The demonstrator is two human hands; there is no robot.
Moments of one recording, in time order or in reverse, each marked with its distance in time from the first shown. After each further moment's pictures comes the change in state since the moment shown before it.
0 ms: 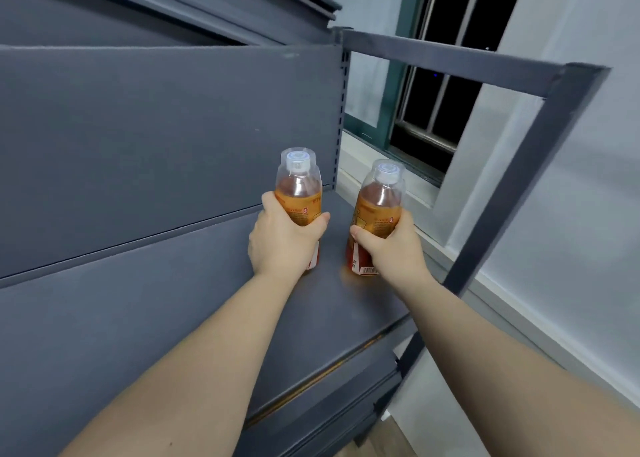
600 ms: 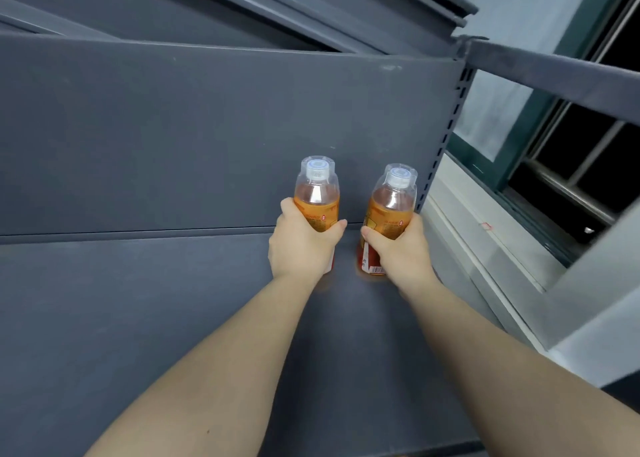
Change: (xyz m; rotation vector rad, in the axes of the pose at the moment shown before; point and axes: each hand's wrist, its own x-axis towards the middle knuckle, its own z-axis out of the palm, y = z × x) left_hand 0.073 -0.021 0.021 0.046 0.275 -0.244; right_hand 0.125 0.000 0.091 0.011 -0.330 -0.081
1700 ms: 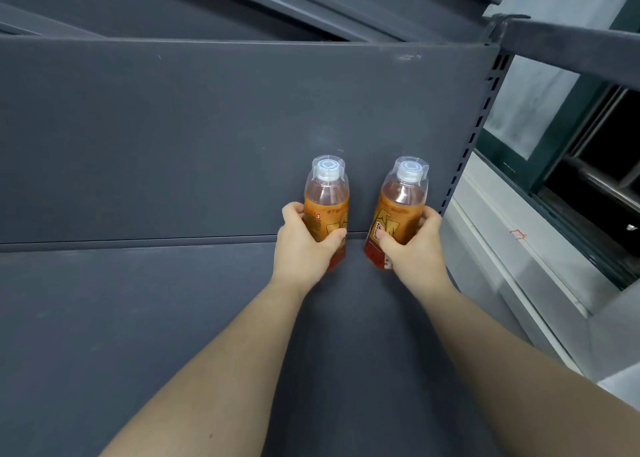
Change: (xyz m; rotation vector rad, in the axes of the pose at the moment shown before) left_hand 0.038 -0.022 0.022 -0.174 -0.130 -0.012; right_hand 0.052 0.027 0.012 -0.027 -0.023 -0.066
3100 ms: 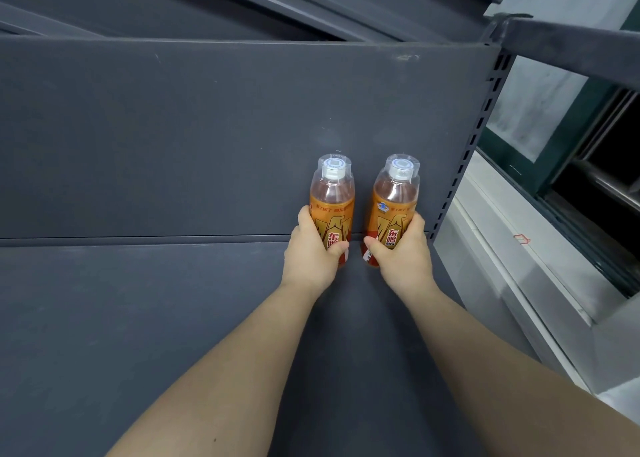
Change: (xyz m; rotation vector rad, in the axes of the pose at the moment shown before) left_hand -0.005 0.003 0.020 0.088 -0.052 -0.021; right_hand 0.002 0.003 0.012 -0.101 -0.015 -0.012
